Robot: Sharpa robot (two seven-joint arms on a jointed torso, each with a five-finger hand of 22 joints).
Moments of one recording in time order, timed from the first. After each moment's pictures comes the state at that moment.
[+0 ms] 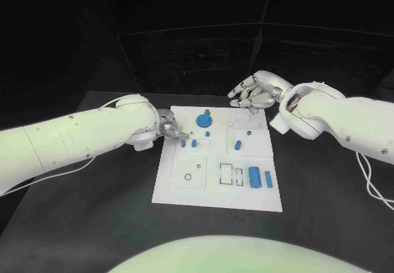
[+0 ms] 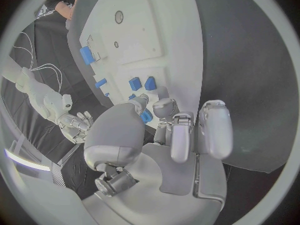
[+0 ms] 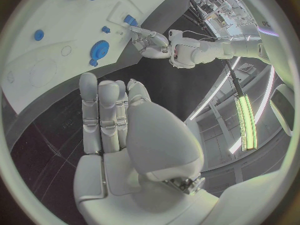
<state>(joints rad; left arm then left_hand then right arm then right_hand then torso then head) 1.23 -0.70 -0.05 1.36 -1.10 0.10 -0.59 0.96 -0.02 0.27 0.28 0.04 0.90 0.02 0.75 0.60 1.30 -0.05 1.14 0.90 1.47 -0.11 1.57 1.31 0.06 1.47 0.00 1.34 1.31 1.30 -0.72 -0.05 1.38 -0.95 -0.23 0.05 1.60 0.05 -0.19 0.26 0.48 0.89 0.16 0.14 0.07 1.11 0.06 0.70 0.69 1.46 -0.01 0.70 0.96 0.16 1.12 0.09 0.93 0.71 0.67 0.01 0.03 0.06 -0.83</state>
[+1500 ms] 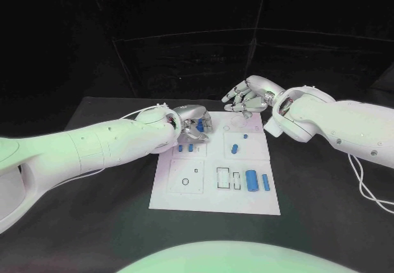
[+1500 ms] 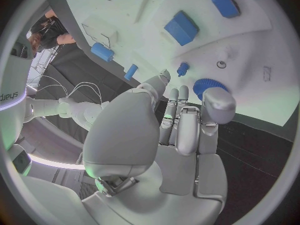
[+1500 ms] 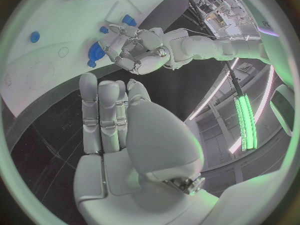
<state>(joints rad) 1.24 -0.48 -0.16 1.14 -1.29 -0.23 0.05 1.39 -0.17 0.34 0.05 0.06 0.90 0.15 0.31 0.16 0.93 0.09 0.45 0.17 1.47 0.00 1.38 1.23 0.13 1.43 0.10 1.04 1.09 1.30 -0.71 -0.05 1.37 -0.95 -0.23 0.05 1.61 0.04 -0.19 0.26 0.49 0.89 0.16 0.14 0.07 1.11 0.06 0.70 0.69 1.46 -0.01 0.70 0.96 0.16 1.12 0.09 0.93 0.71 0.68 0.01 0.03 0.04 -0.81</state>
